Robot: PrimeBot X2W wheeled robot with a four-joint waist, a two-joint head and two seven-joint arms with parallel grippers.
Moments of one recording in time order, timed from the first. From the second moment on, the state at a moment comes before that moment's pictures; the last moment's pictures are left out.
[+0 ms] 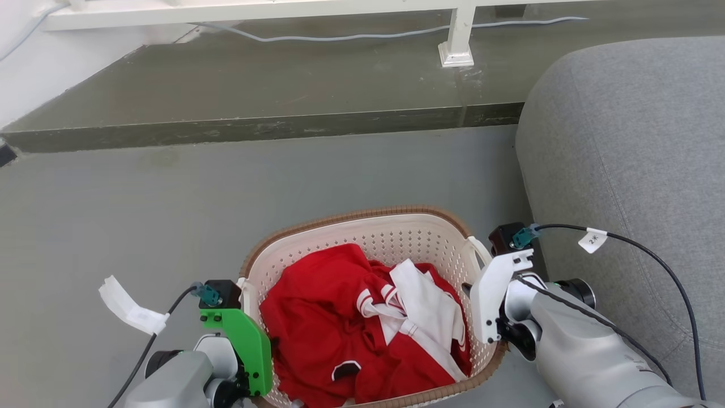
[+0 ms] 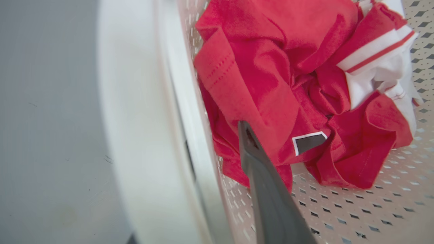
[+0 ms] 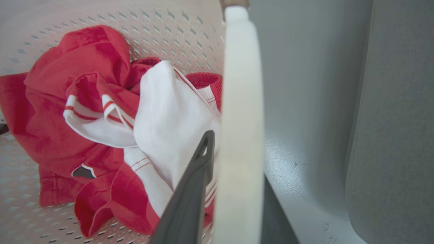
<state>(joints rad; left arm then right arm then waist) -0.56 0.14 -1.14 1.00 -1.22 -0.12 0.13 -0.58 -0.02 0.68 1.13 0.56 0.11 0.18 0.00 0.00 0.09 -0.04</state>
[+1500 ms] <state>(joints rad) -0.69 0.17 -1.13 0.98 -1.21 -0.12 -0.13 -0.68 -0.01 0.68 1.12 0.59 0.08 -0.08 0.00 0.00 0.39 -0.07</state>
